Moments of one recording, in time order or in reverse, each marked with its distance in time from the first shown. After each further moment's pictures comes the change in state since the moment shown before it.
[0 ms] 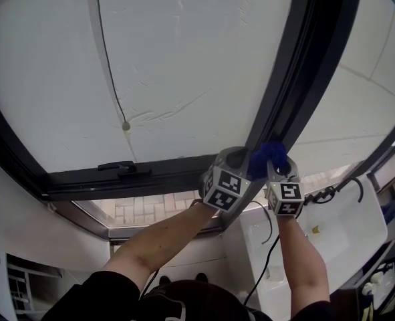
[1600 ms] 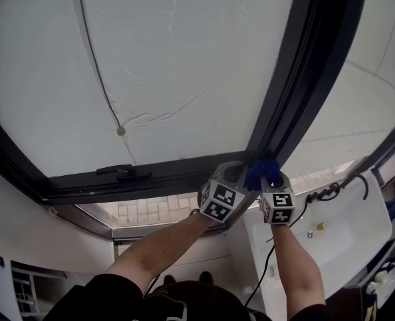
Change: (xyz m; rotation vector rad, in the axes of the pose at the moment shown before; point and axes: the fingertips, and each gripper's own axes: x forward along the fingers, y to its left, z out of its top) left arm 0.006 -0.019 -0.067 -0.043 0.044 -0.087; right arm 0.002 0.019 -0.094 0.066 0.197 0.008
